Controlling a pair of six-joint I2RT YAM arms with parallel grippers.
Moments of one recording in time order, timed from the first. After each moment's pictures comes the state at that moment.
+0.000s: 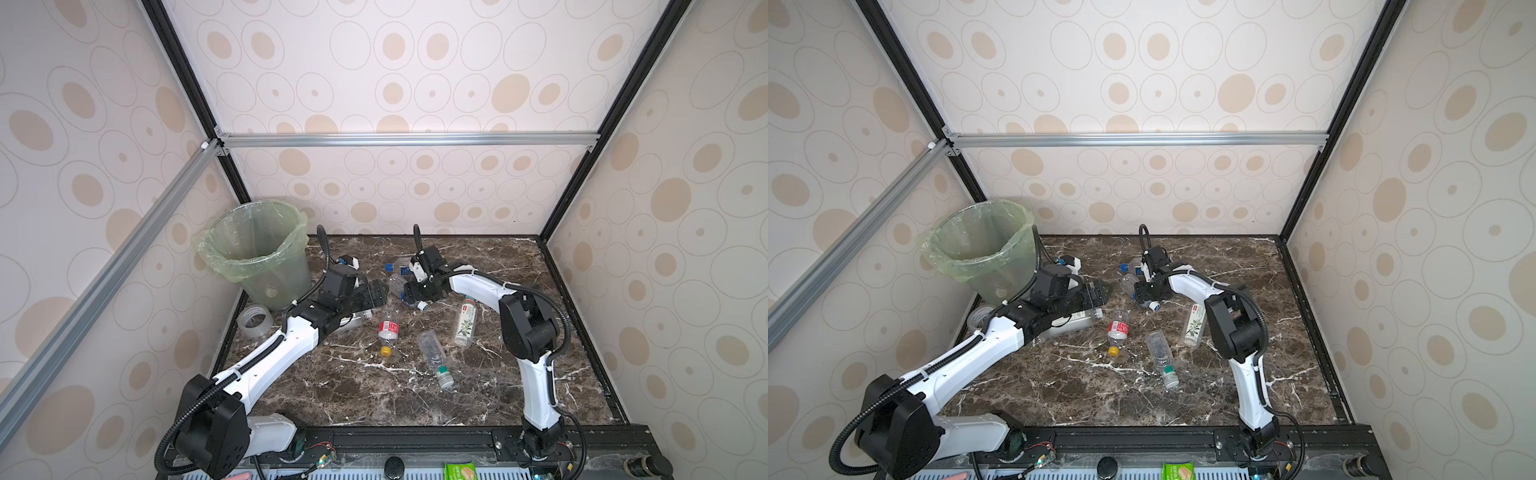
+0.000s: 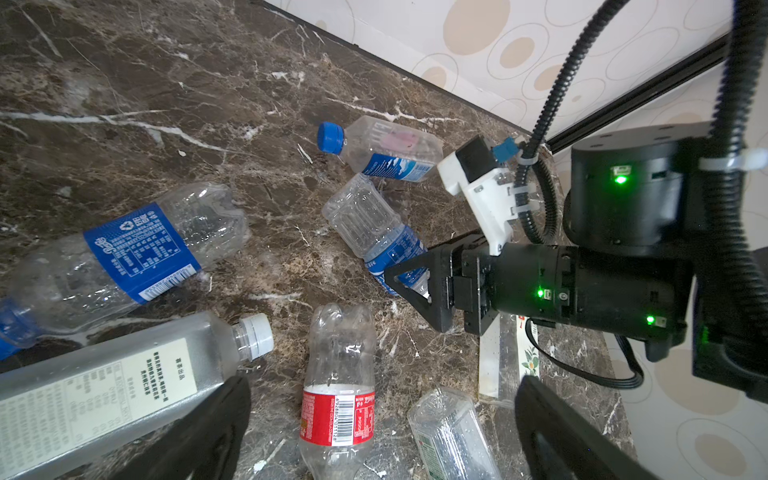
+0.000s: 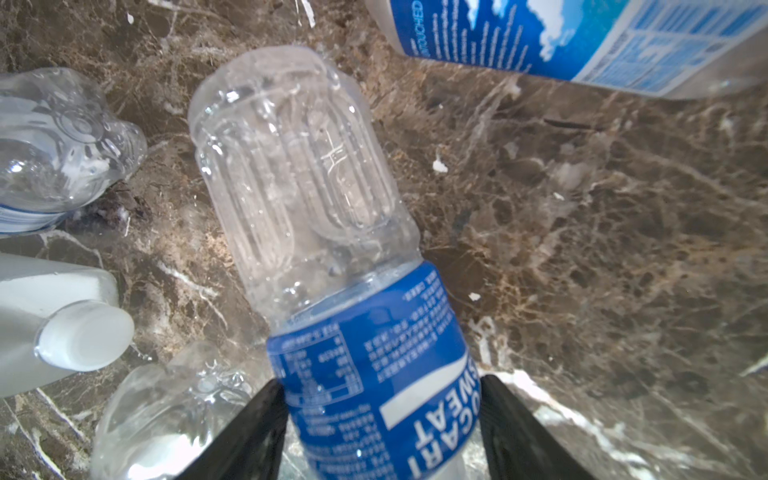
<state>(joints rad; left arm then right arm) -0.50 1.29 0.95 -0.28 0.05 -0.67 0.53 2.13 1.64 -0.60 -0.17 0.26</state>
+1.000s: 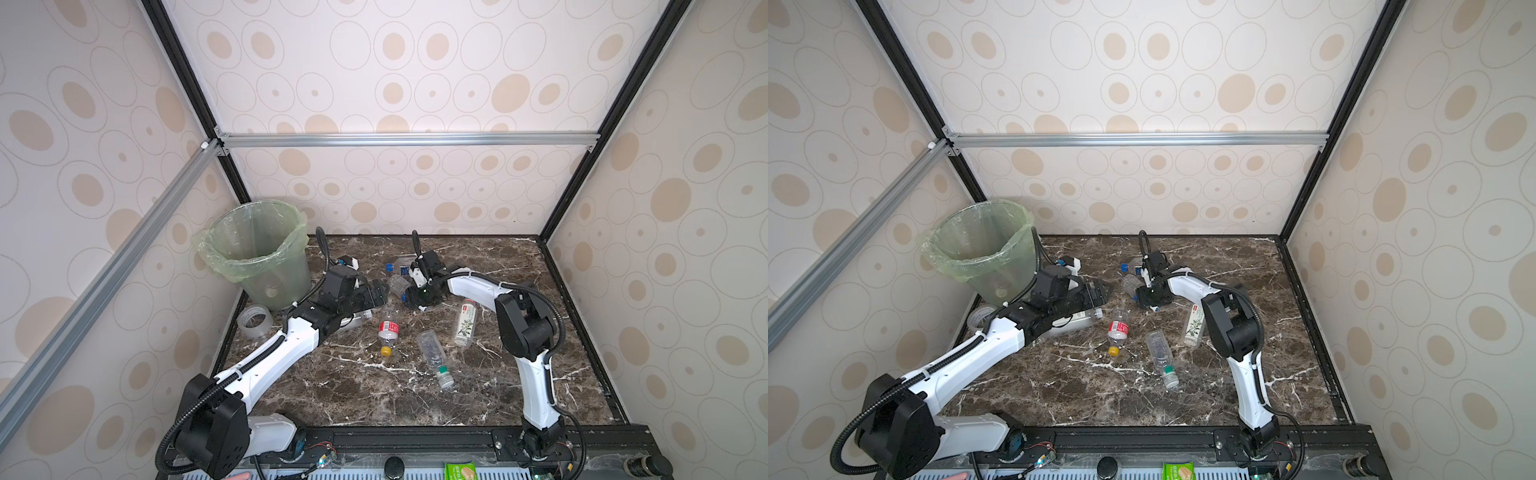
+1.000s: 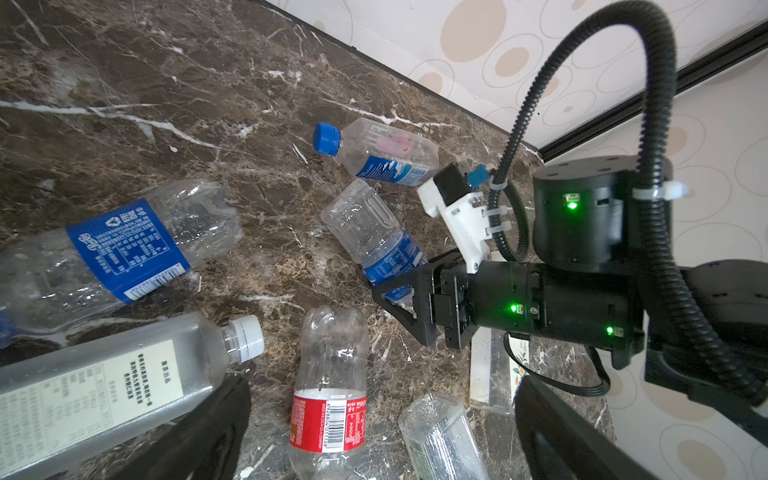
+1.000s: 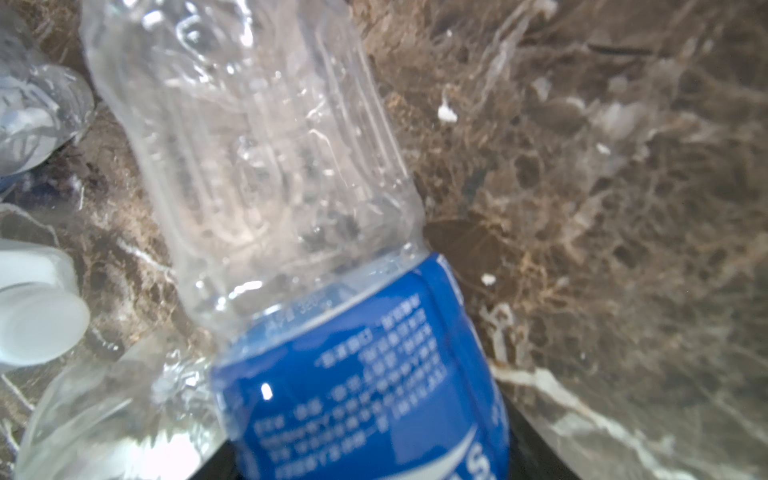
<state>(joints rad) -0.50 1.29 0.93 -0.24 0.06 -0.70 0.53 2.13 1.59 -0.61 -0.19 0.26</state>
